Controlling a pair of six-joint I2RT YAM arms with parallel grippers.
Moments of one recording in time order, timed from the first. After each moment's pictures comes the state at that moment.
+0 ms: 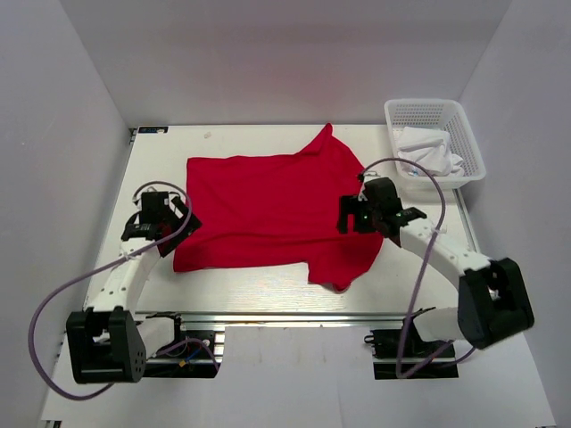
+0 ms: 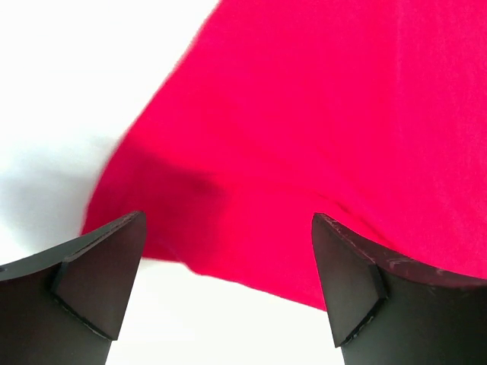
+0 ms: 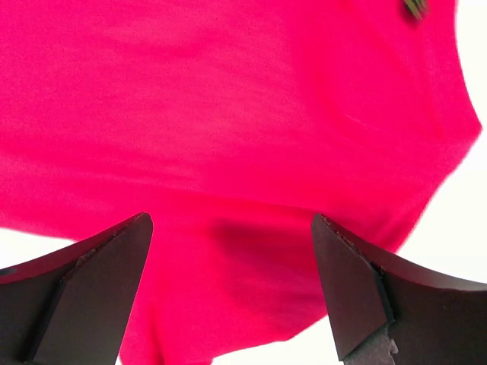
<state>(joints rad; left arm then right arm) 0.02 1.14 0.72 -0.50 -0.04 -0.65 0.39 1.37 0.80 -0.30 -0.04 0.27</state>
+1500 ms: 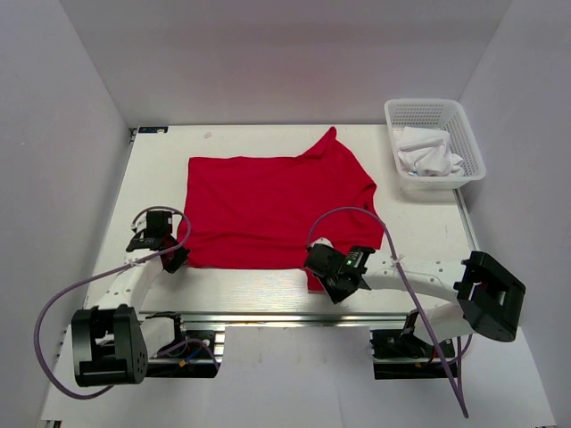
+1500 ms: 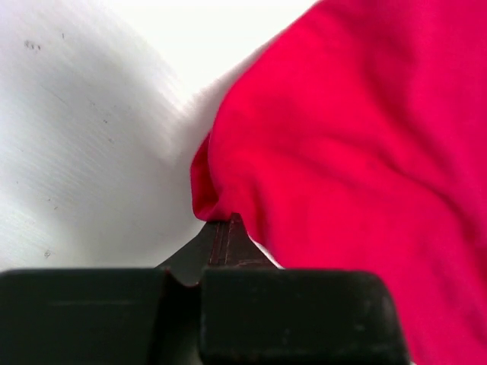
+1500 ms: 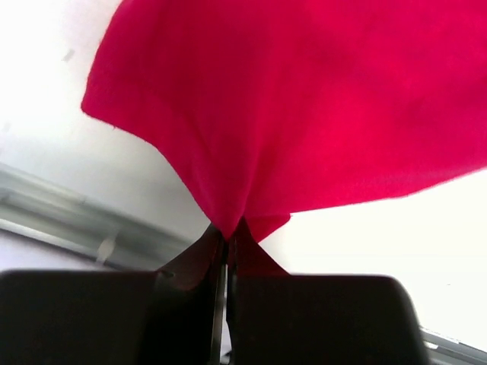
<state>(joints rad) 0.05 1.13 0.55 -0.55 -0.15 -0.74 1.10 1.37 0.76 -0.72 0.21 0.47</state>
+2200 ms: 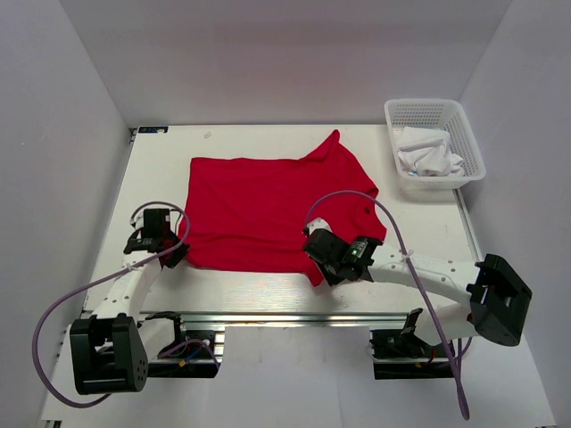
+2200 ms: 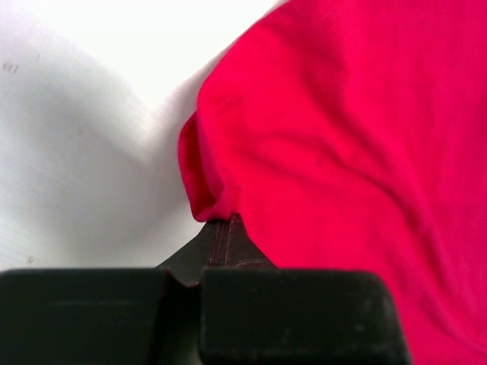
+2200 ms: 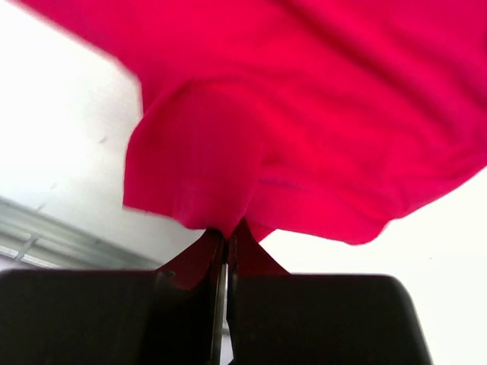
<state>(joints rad) 0.05 1.05 0.56 -0.54 -0.12 -0.73 1.08 1.33 0.86 -0.71 0.30 0.38</state>
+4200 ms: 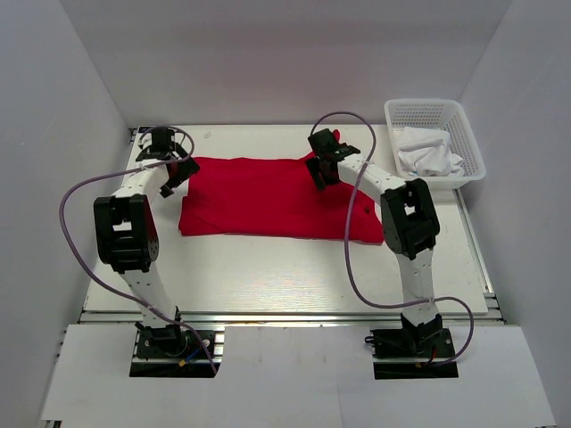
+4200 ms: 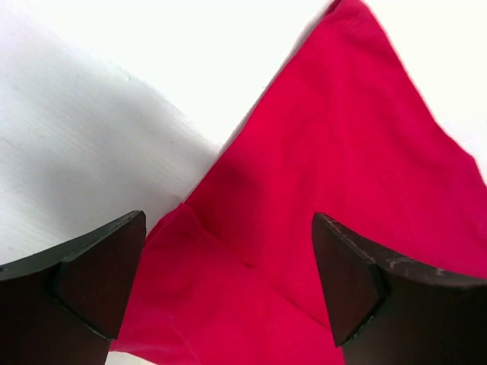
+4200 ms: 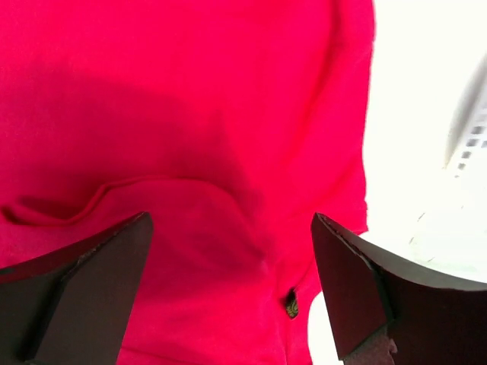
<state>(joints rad) 0.05 1.90 1.42 -0.47 -0.18 -0.65 0.52 2.16 1.75 -0.60 0.41 -0.05</state>
